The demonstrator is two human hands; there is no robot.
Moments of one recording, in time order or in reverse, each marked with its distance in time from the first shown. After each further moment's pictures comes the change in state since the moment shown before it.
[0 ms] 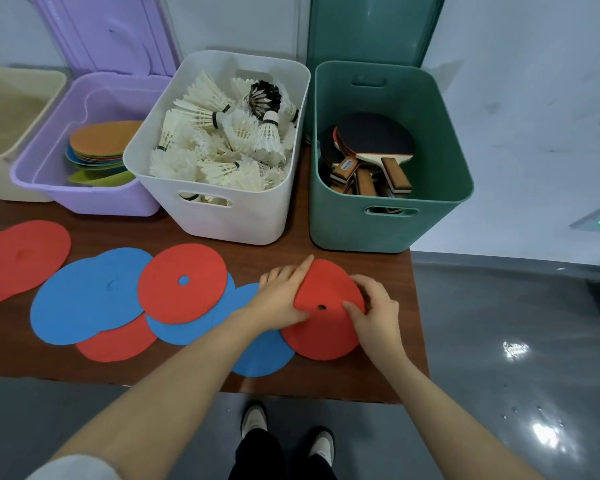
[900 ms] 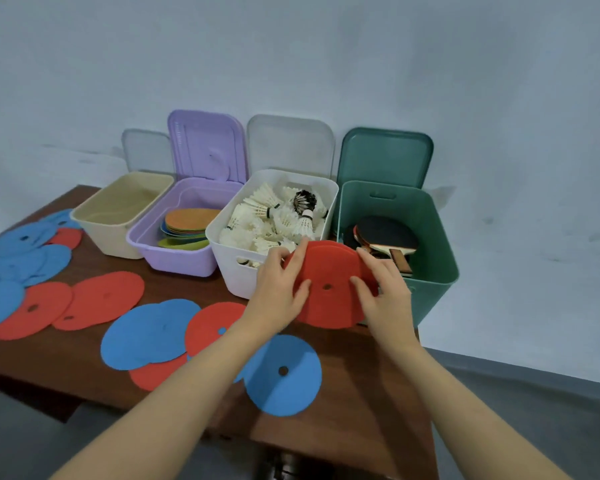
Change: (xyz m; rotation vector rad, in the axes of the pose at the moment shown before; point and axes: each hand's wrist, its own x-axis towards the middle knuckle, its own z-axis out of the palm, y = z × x) left_hand -0.058 0.050 -0.119 0.050 0.914 0.202; right_hand 0.039 -0.124 -0.065 0.107 0.259 -0.630
